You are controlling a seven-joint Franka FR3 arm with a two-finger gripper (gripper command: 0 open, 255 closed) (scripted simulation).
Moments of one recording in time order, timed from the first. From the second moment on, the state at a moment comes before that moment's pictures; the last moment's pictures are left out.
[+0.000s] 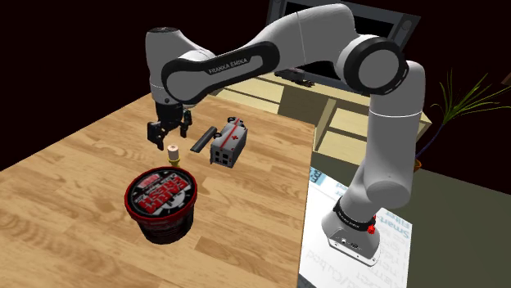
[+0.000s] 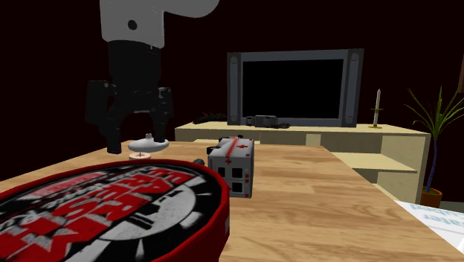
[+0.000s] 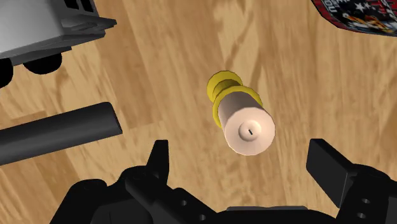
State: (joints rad) arm 0.19 0.39 0.32 -1.65 -0.12 2.04 0.44
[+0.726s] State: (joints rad) arm 0.20 0.46 0.31 -1.66 -0.14 2.12 0.46
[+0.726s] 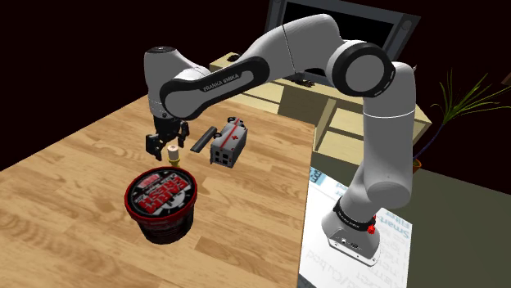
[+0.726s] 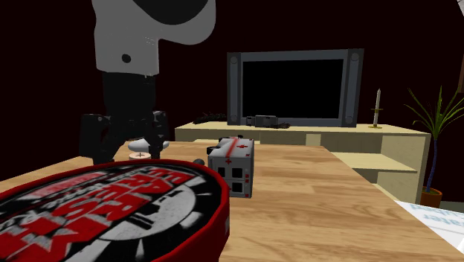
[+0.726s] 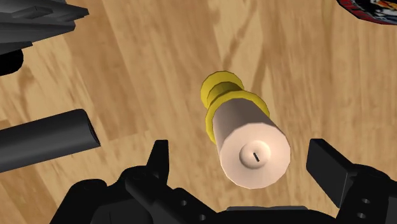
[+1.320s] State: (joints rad) arm 0.20 0.46 0.31 -1.66 -0.14 2.12 0.46
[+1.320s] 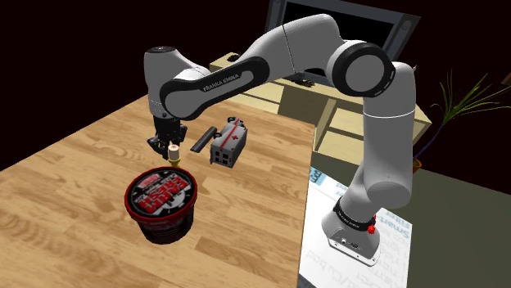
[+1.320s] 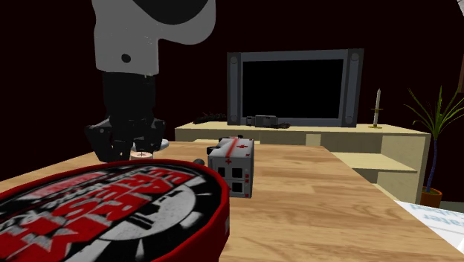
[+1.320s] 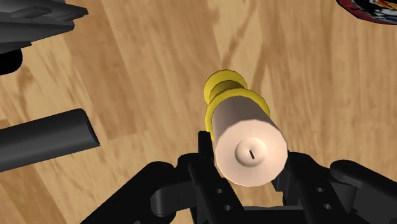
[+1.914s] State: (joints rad) arm 0.20 0.44 0.32 -1.64 -0.13 2.09 0.46
